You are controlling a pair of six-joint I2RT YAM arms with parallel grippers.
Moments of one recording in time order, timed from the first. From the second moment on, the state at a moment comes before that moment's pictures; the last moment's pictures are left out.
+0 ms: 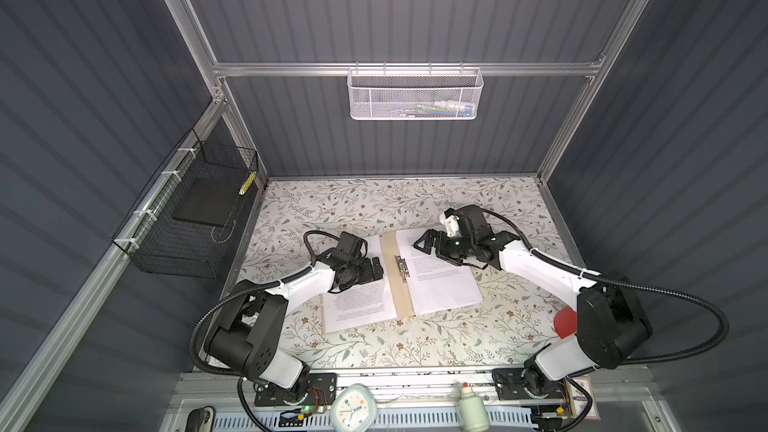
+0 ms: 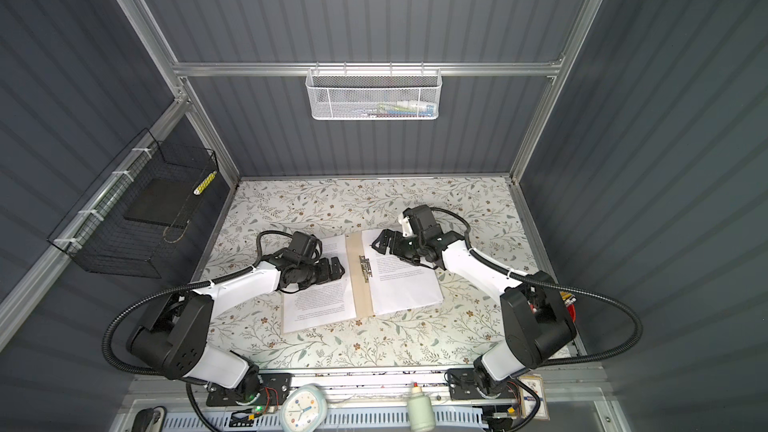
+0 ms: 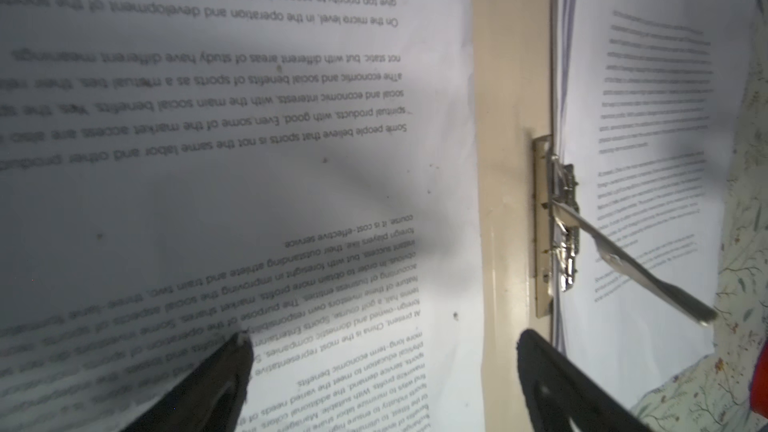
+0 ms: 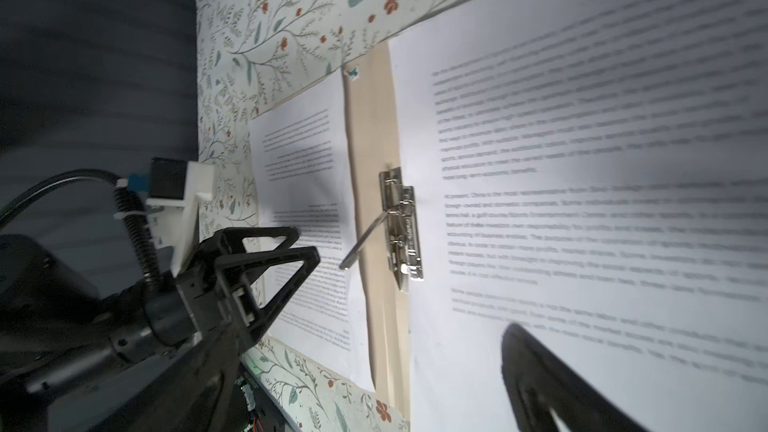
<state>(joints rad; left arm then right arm) -0.49 1.50 0.78 -0.30 0.18 -0.62 0.51 1.52 1.02 -0.32 -0.37 0.73</state>
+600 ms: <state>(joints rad) -0.49 1.53 0.75 -0.08 0.41 -0.59 0.59 1.56 1.01 -0.29 -0.35 0.91</state>
